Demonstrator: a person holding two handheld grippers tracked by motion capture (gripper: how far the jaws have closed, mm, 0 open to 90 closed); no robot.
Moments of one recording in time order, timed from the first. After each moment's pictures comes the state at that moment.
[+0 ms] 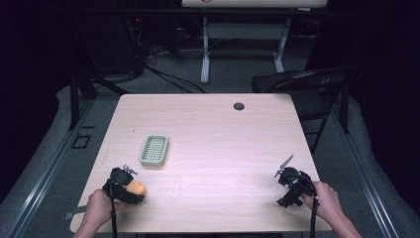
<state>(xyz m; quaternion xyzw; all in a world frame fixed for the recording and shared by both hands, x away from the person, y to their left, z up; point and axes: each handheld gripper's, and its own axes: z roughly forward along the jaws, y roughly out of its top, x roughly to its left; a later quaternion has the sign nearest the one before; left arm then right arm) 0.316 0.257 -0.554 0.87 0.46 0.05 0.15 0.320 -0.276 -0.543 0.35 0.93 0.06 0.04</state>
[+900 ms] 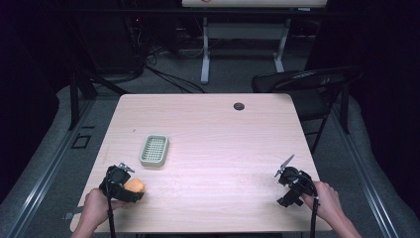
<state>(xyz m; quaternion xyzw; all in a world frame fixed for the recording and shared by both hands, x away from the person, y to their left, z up) 0.313 0.260 -0.540 0.86 0.47 0.06 0.18 0.319 -0.275 -0.539 0.35 0.93 0.07 0.04</state>
